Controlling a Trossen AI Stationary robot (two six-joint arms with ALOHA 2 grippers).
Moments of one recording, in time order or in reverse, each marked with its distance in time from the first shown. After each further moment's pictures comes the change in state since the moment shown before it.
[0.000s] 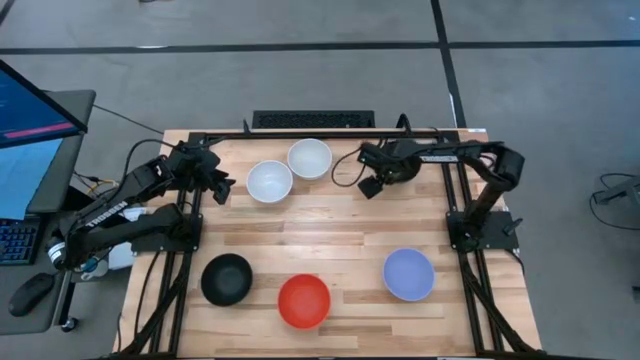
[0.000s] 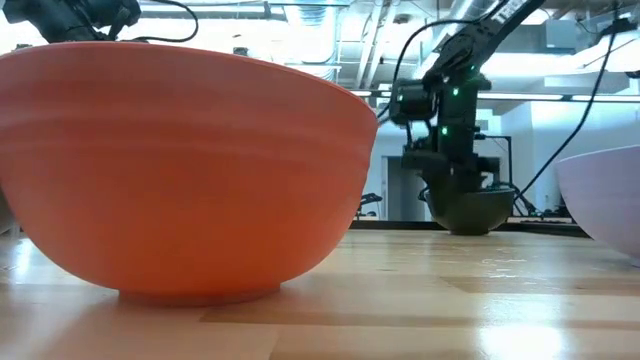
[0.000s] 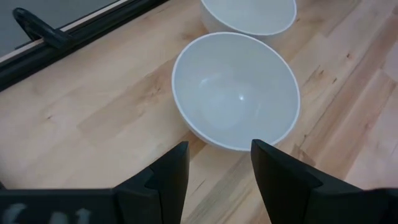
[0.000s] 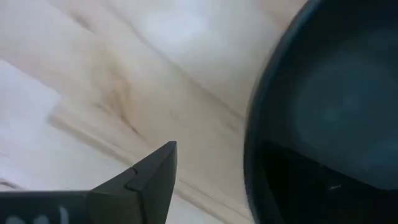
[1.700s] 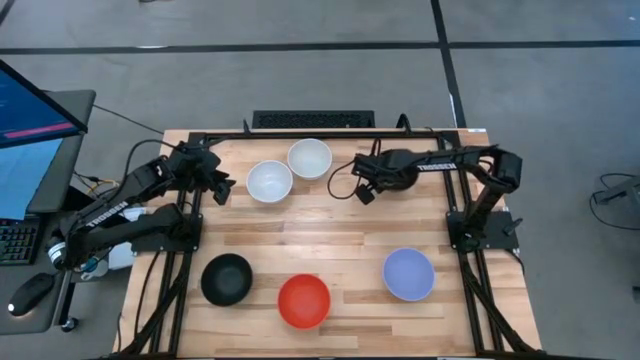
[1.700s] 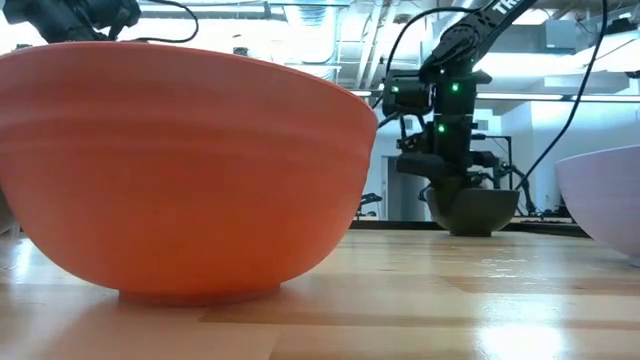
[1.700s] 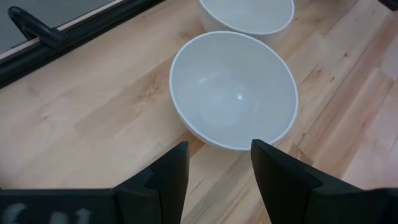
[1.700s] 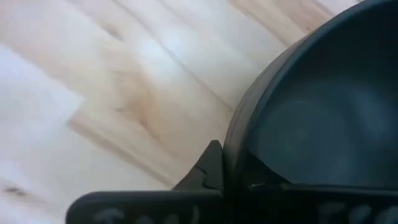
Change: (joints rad) left arm 0.000 0.000 -0.008 0.003 0.008 0.000; right arm 0.119 -0.003 0.005 0.022 0.135 0.062
